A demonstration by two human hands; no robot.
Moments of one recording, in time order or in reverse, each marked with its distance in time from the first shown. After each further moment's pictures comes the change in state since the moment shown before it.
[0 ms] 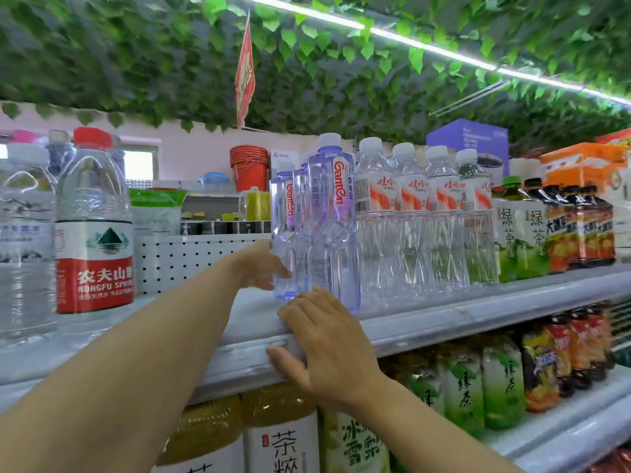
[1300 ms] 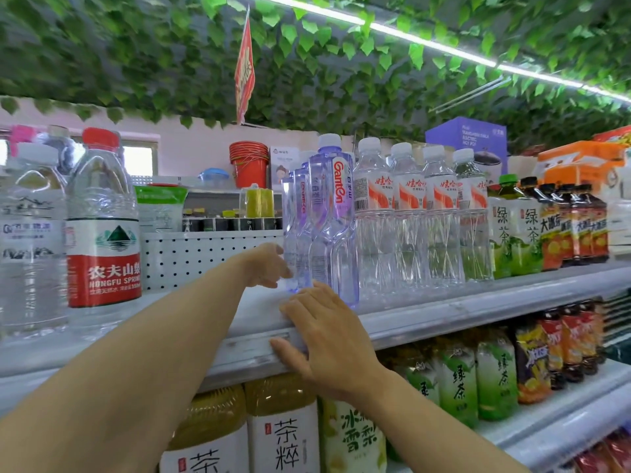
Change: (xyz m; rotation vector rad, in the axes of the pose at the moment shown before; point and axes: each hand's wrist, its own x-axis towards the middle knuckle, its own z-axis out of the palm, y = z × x) left_hand -0.014 0.005 0.008 0.157 -0.015 -0.035; right_hand -0.001 -0.001 -0.002 0.006 -0.027 0.009
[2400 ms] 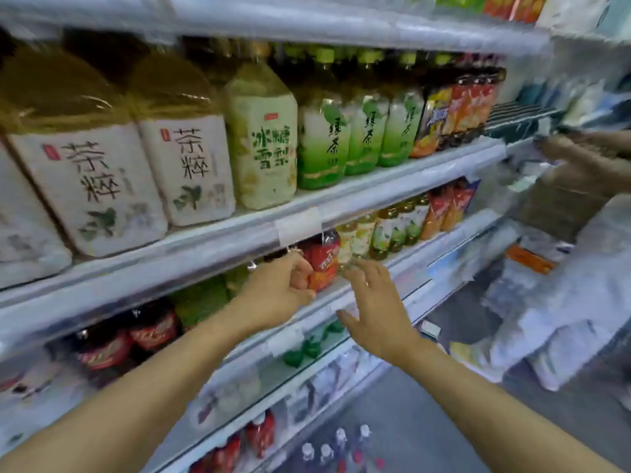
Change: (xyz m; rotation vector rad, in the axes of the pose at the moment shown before) left_hand -0.231 -0.164 0.261 -0.033 -0.439 0.118; right_hand -0.343 -0.052 -0.032 -0.113 -0.605 0.681
